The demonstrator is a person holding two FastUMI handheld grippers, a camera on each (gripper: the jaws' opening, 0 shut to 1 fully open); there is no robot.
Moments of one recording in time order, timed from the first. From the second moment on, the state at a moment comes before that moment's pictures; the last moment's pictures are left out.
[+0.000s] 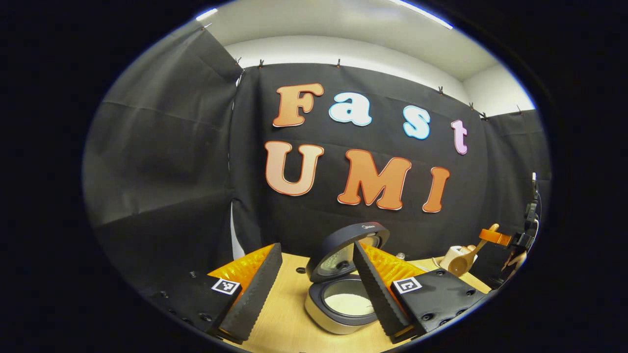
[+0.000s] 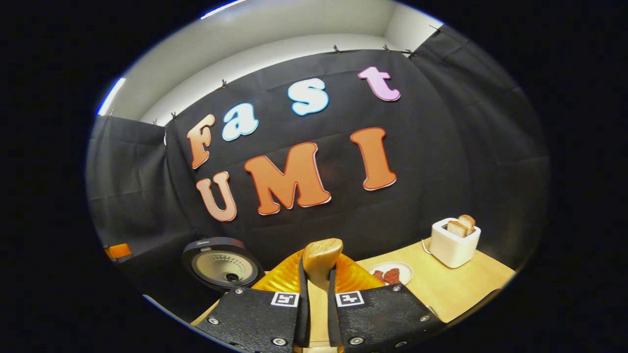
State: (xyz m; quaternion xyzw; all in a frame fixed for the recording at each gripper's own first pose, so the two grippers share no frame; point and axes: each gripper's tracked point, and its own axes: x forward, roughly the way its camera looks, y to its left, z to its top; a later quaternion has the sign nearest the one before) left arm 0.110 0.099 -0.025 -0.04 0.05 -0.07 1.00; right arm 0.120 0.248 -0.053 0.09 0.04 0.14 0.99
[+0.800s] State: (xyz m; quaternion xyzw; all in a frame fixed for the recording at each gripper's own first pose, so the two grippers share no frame) left arm 0.096 0.050 -0.043 -0.04 0.05 0.02 1.00; right arm 0.149 0.110 -0.194 0.15 0.13 0.10 0.98
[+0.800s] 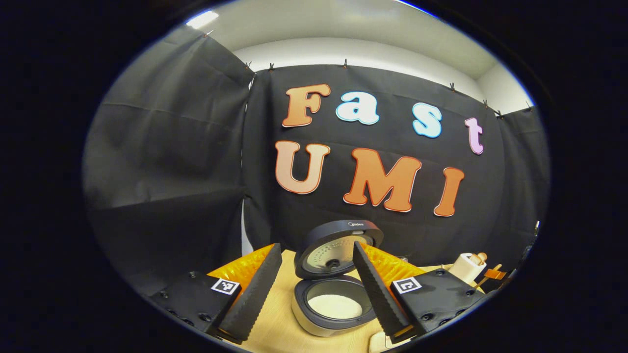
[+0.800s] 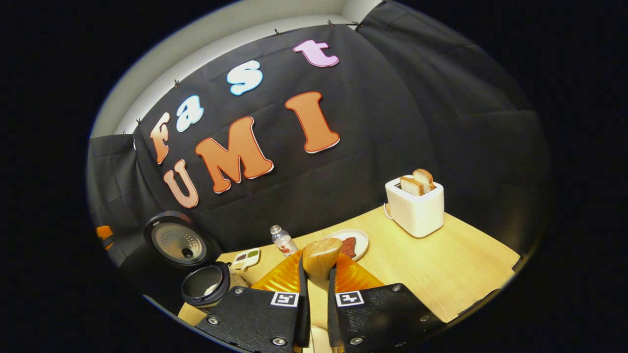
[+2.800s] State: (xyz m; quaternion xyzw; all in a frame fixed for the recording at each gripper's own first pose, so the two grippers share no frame) left arm 0.144 0.050 0.013 0.00 0.04 -0.03 1.00; right arm 0.105 0.083 -0.060 0.02 0.06 0.01 1.00
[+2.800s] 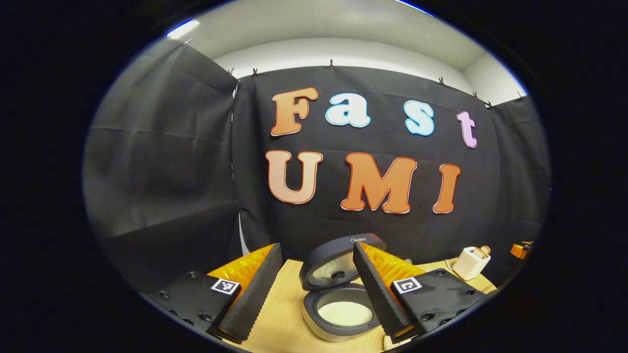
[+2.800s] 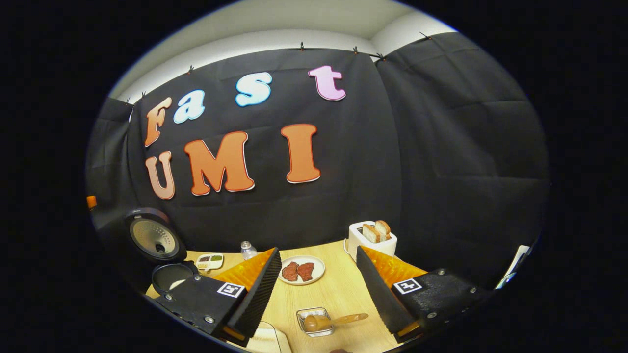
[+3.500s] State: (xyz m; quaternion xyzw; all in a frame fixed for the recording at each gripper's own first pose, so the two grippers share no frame) left arm 0.352 -0.007 -0.031 0.06 0.10 -0.07 0.99; right arm 0.079 0.090 0.000 0.02 0.02 -0.02 1.00
